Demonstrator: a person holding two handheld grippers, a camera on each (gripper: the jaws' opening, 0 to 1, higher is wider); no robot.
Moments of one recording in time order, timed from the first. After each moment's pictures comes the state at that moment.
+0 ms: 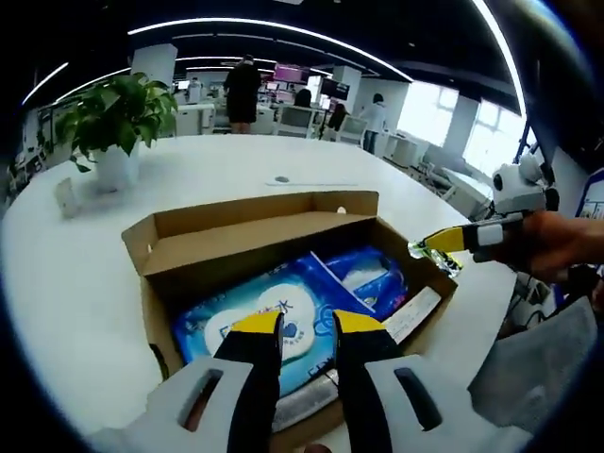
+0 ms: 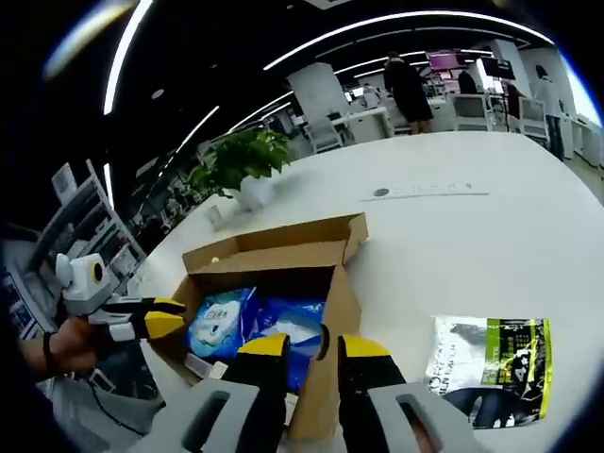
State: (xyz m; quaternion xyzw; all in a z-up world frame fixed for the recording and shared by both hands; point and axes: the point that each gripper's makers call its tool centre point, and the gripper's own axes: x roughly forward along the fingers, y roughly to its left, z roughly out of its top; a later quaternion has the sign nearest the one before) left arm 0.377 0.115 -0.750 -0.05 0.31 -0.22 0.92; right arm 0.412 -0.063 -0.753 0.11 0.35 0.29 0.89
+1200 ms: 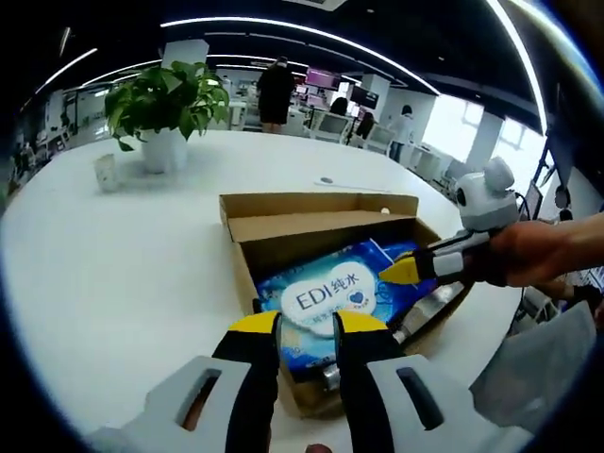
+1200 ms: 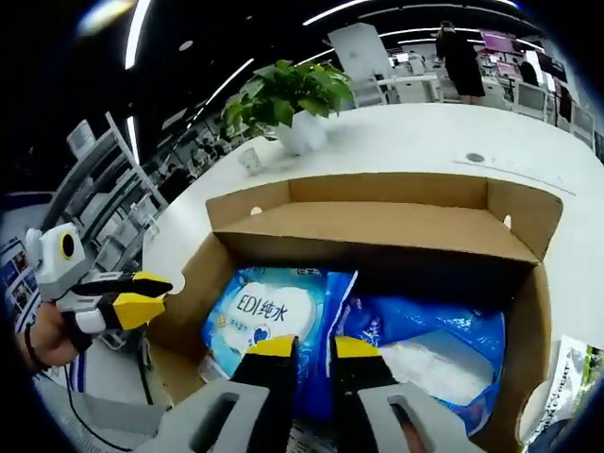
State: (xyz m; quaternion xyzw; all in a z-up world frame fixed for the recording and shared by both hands) left arm 0.356 0.193 -0.752 -0.08 0.31 -0.16 0.93; right arm 0.415 0.072 -0.801 0.03 0.40 0.36 0.84
